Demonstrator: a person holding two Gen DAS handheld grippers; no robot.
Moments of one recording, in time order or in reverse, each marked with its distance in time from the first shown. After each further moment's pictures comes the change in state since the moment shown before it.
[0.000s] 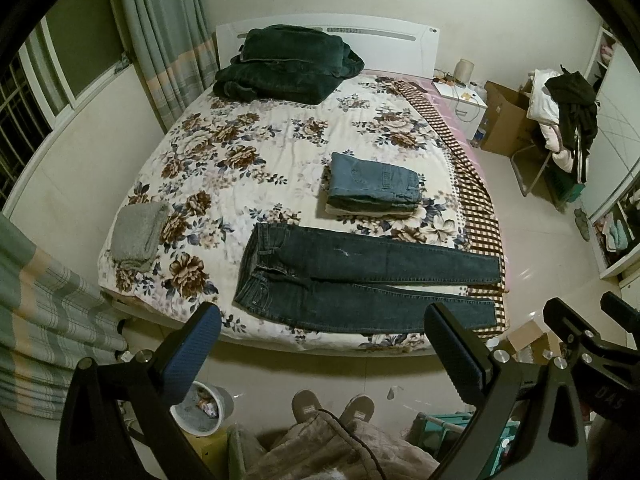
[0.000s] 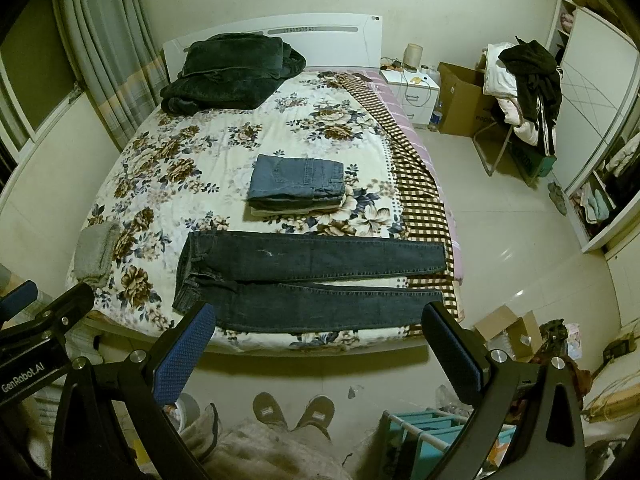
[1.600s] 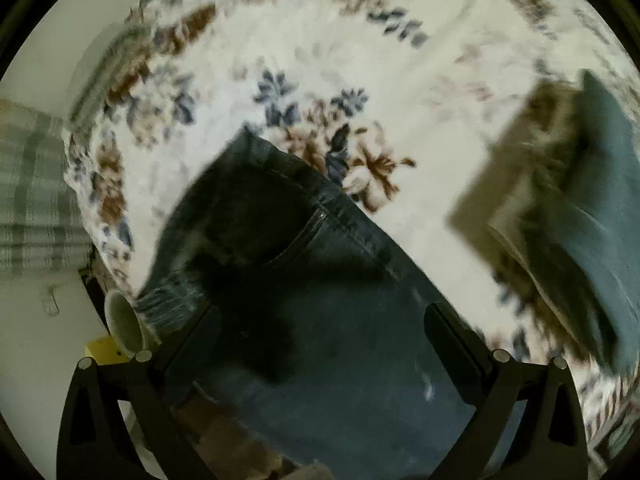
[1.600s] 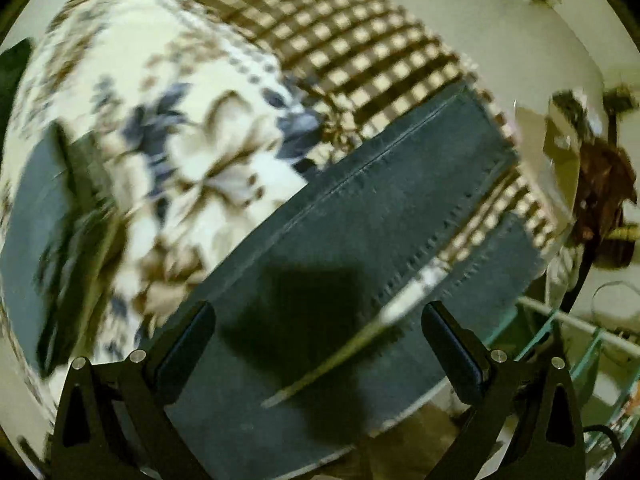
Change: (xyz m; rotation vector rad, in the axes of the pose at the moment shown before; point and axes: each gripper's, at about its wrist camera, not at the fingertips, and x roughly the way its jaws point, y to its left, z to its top) left arm 0.650 0.080 0.126 -0.592 0.561 0.313; right arm 0.750 -0.207 0.087 0.796 0.572 -0.164
